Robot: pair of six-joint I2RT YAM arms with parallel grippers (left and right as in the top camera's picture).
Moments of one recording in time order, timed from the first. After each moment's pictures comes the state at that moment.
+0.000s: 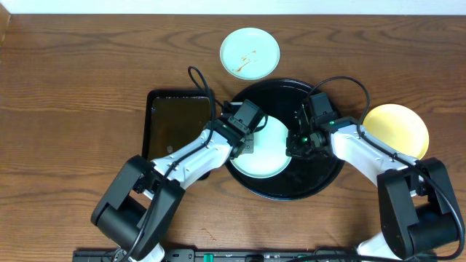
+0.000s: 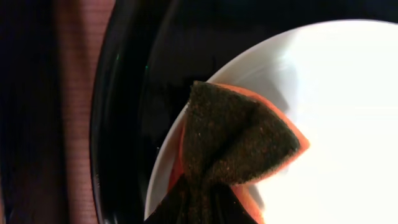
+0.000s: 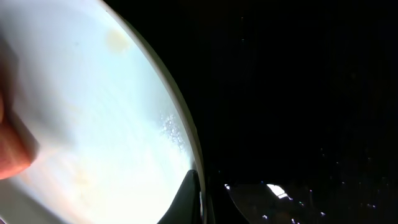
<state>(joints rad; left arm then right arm) -0.65 1.80 1.04 -0.46 -0.16 -0.62 0.33 1.74 0.91 -0.50 -0.27 0.44</state>
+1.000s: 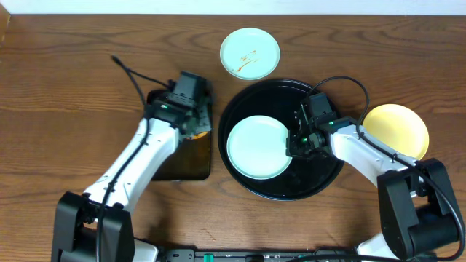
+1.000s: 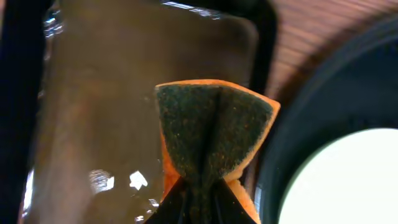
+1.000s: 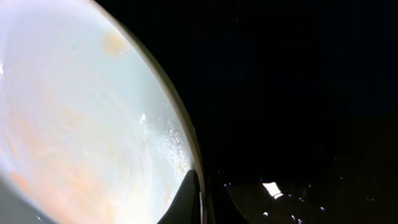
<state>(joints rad) -0.32 1.58 1.10 -0.71 -0.10 -0.52 0.33 1.74 0.91 -0.51 -0.25 0.44</state>
